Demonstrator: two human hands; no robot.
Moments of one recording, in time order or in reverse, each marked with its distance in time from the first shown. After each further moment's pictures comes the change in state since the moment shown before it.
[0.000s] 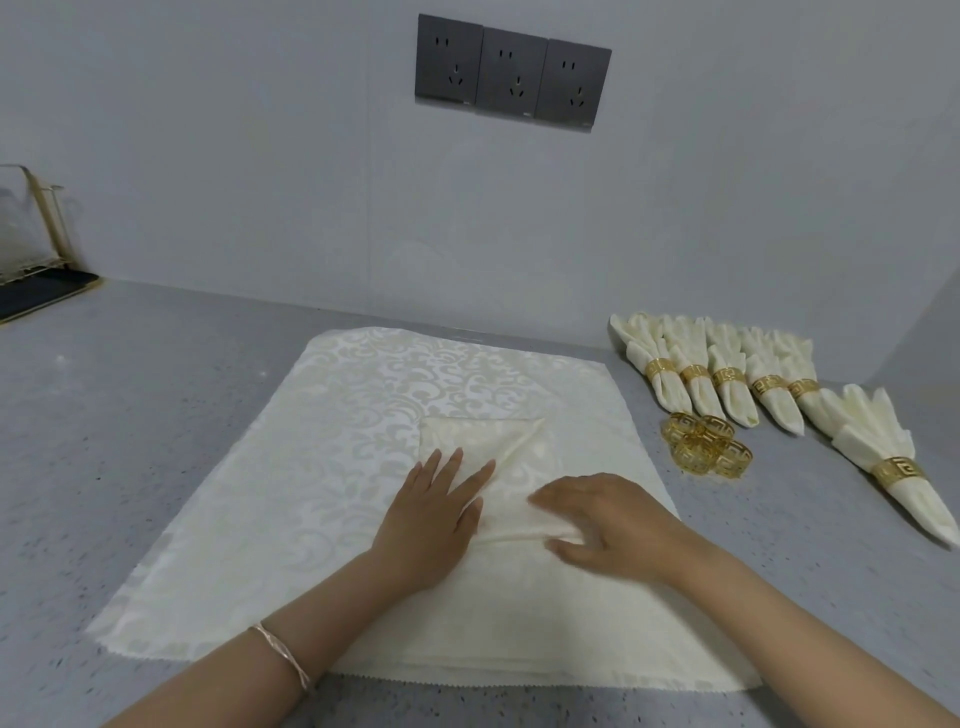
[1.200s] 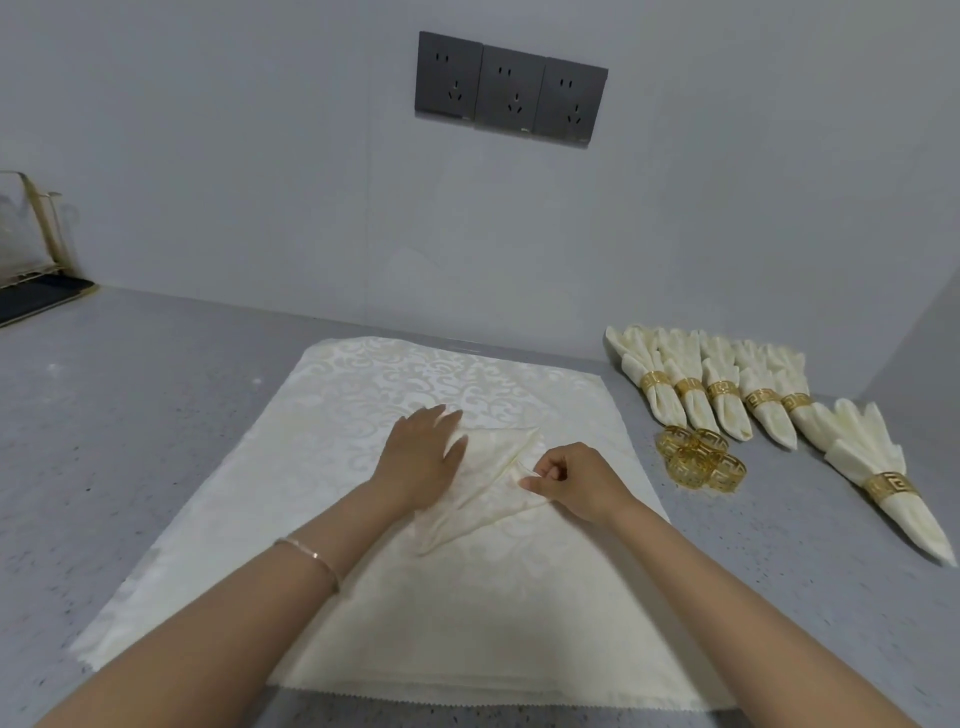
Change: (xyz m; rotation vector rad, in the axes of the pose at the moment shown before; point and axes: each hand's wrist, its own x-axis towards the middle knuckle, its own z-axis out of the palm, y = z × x) left_hand 0.063 -0.020 -0.034 -0.056 0.044 -0.084; right_hand 0.065 0.033 0.025 0.577 0.155 0.535
